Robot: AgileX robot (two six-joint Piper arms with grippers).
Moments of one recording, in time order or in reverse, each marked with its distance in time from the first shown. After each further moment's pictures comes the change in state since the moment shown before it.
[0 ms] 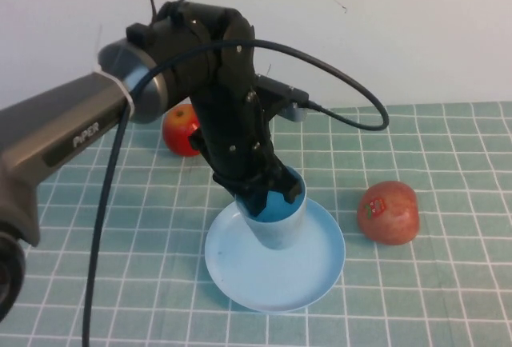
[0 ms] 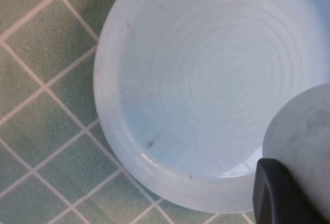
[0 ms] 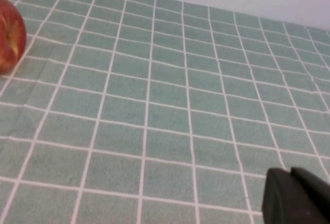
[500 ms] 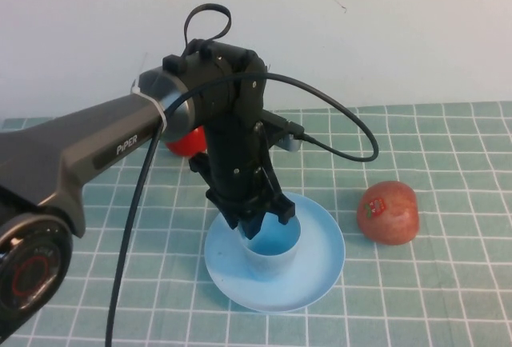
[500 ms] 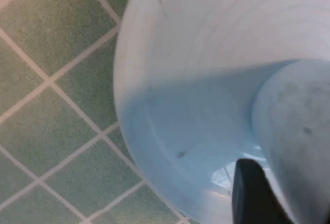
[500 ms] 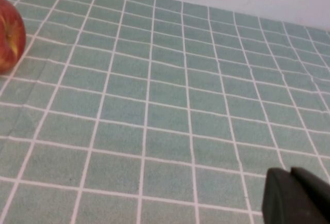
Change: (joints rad) right arm 0.000 0.000 0.000 0.000 0.000 0.000; left arm 0.000 0.124 0.000 0.054 -0.008 -0.028
